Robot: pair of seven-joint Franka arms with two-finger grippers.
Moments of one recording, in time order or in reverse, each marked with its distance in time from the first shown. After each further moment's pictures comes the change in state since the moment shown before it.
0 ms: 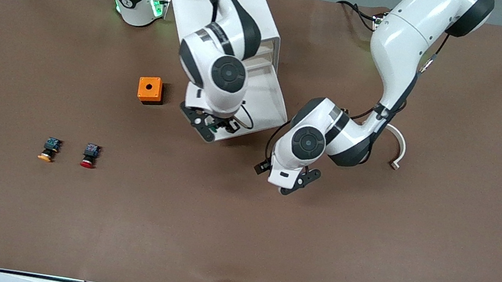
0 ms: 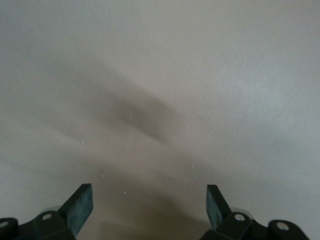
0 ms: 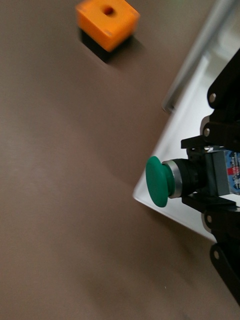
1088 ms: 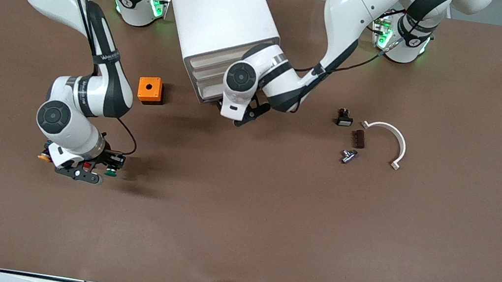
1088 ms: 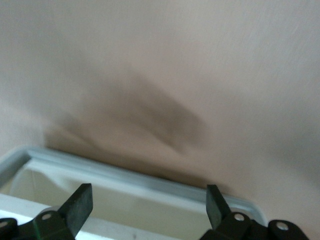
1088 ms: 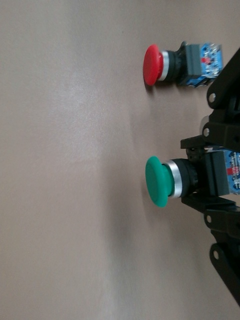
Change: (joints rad) left arm -0.264 0.004 -0.077 -0.069 -0.080 -0.001 -0.335; right arm -0.478 0.058 -0.007 -0.329 -0.008 0.614 -0.960
